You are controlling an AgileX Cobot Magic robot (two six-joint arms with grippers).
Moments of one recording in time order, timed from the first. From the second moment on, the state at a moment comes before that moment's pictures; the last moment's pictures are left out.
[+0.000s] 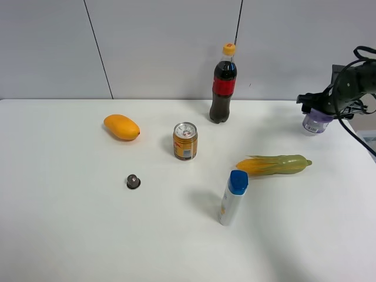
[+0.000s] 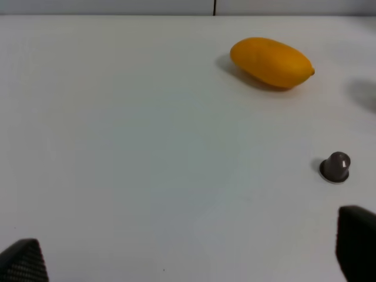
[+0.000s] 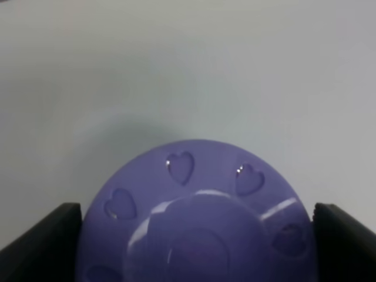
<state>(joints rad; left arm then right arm) 0.10 -0.01 -0.51 -0.07 1.05 0.01 -0.13 2.08 -1.40 -0.36 0.34 0.47</state>
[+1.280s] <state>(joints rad) 0.10 -0.01 -0.51 -0.07 1.05 0.01 0.60 1.67 -1.40 -0.05 0.57 -0.06</state>
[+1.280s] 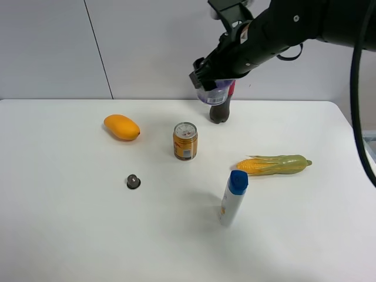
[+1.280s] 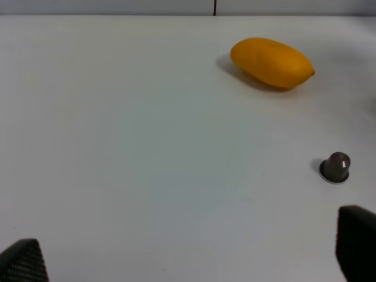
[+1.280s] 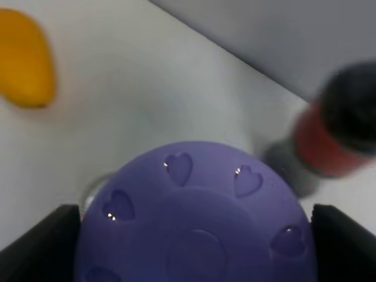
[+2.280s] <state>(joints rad) 0.10 -0.01 -0.51 -0.07 1.05 0.01 0.90 1.93 -1.40 -0.04 0.41 -0.04</state>
